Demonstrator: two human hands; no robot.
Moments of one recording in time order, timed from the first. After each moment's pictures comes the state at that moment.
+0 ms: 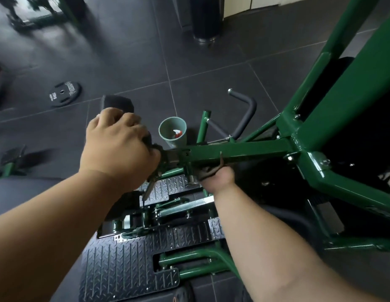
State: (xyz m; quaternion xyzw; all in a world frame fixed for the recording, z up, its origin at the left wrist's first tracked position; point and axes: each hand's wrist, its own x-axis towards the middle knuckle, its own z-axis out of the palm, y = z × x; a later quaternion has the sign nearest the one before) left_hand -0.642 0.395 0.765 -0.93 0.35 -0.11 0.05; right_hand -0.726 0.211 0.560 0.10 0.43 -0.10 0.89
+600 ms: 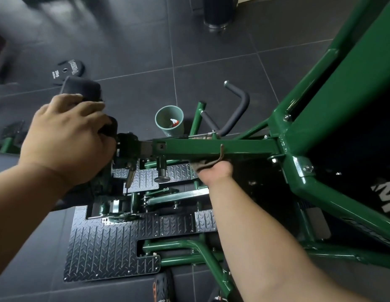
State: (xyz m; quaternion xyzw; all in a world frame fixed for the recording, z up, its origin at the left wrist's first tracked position) left_hand -0.638 0.398 0.750 -0.91 0.37 -0.18 0.08; right_hand -0.746 0.148 0.533 0.06 0.47 -0.13 0.87
